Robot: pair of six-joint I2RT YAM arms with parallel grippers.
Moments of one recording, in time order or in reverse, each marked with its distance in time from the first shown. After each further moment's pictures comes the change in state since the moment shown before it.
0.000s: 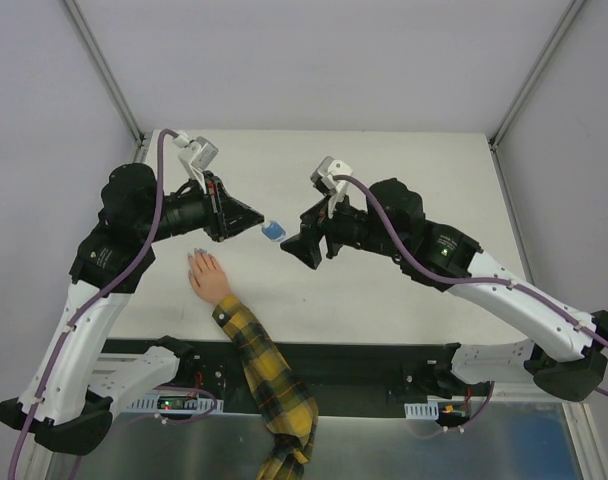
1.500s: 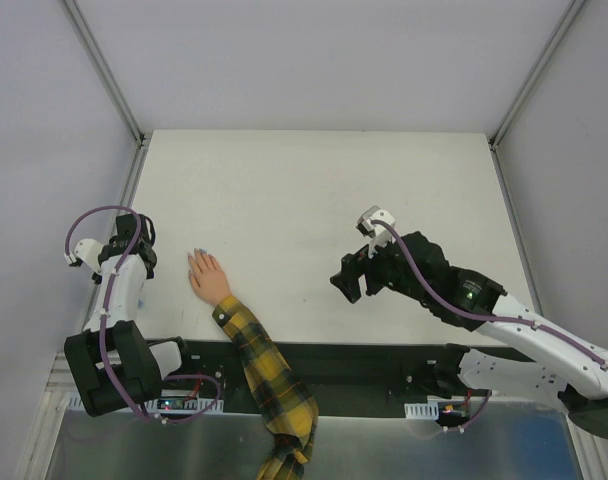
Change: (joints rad) left arm 0.694 0.221 -0.603 -0.223 -1.493 -0.583; right arm -0.032 -0.343 -0.480 -0.096 0.293 0.138
